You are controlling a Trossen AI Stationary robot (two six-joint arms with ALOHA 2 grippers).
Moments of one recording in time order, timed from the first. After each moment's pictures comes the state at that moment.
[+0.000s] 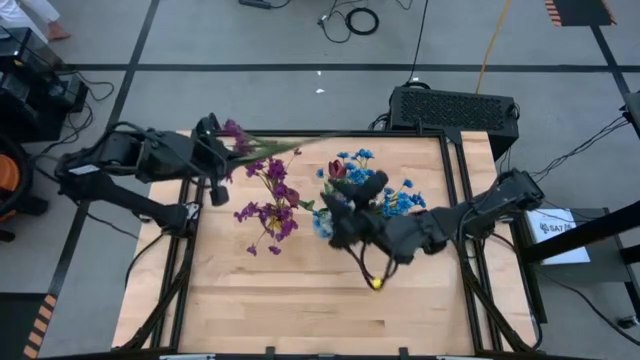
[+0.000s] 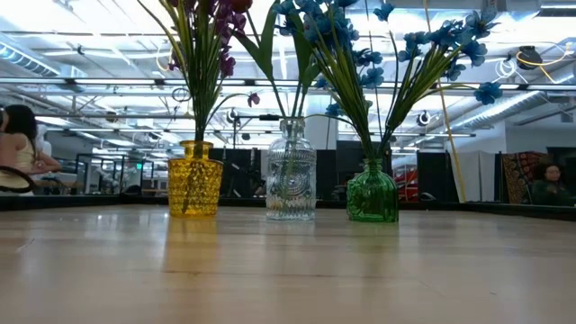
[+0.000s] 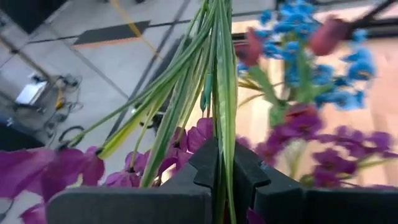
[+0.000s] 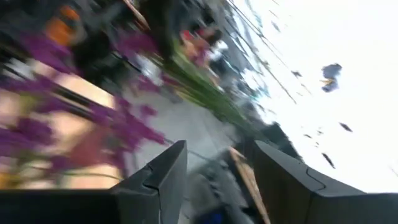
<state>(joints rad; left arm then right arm) -0.08 1.09 1.59 -1.07 -0.43 0.05 0.43 1.62 1.56 0.09 1.13 -0.91</state>
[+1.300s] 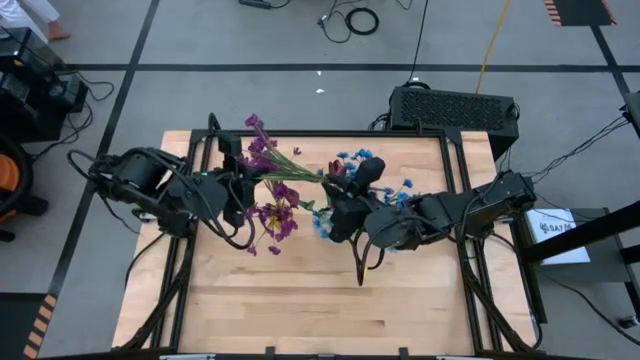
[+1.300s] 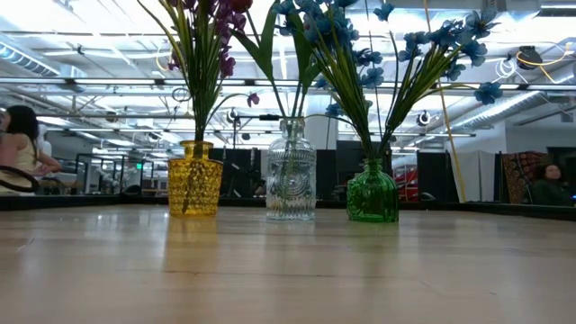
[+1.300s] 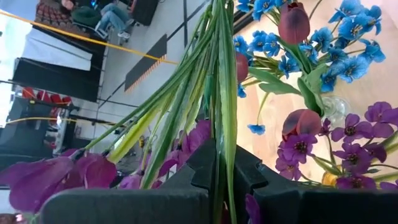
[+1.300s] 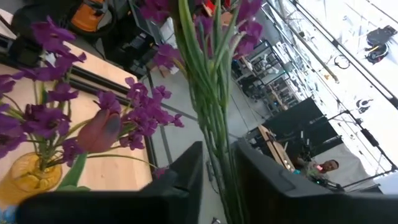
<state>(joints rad) -0.38 1.51 2.11 -1.40 -0.79 0.36 0.37 1.68 1.84 -0.49 1.07 -0.53</state>
